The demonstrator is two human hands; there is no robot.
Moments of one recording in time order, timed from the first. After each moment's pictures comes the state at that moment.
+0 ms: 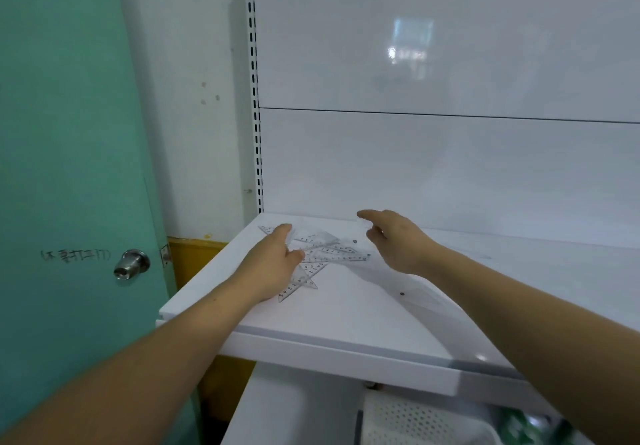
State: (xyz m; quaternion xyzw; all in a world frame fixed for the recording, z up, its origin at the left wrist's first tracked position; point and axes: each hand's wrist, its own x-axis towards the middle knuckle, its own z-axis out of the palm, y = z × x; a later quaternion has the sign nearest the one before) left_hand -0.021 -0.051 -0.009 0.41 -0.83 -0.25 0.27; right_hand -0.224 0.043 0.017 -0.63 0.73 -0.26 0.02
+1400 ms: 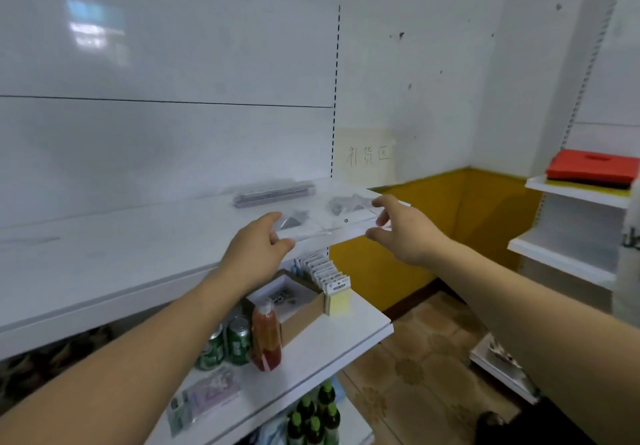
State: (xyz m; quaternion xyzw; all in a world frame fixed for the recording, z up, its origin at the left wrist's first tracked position) left_hand -0.366 0.419 -0.010 0.06 -0.91 -0.34 0.23; right_hand -0.452 0.648 0.013 -0.25 0.93 -0.24 -0.12
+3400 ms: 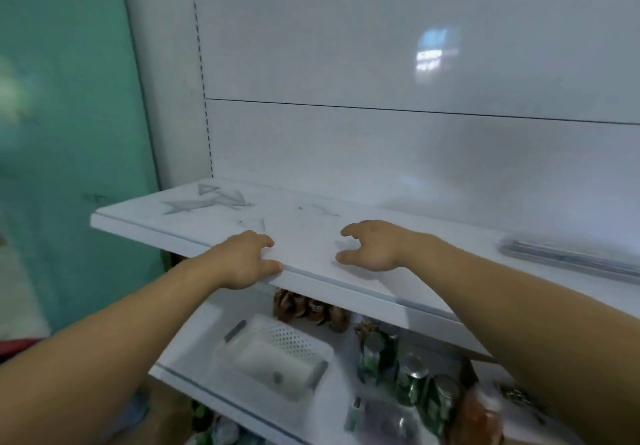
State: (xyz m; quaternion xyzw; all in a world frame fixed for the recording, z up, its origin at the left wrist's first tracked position) left_hand -0.187 0.245 -0.009 0.53 -0.84 -0.11 0.07; right_hand -0.426 0.300 0.019 -0.72 0.69 0.00 0.06
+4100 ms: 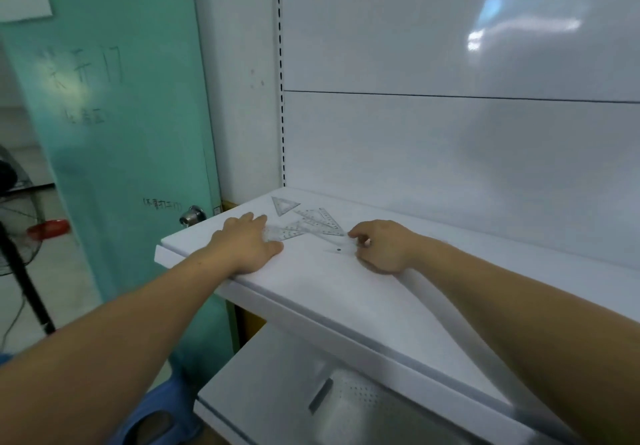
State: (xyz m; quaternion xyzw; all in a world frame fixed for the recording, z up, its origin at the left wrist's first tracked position) left_hand -0.046 0.020 -0.008 0.65 -0.76 -0.04 0.07; right_hand -0.290 0.055 0.000 -0.76 0.65 -0.06 0.05
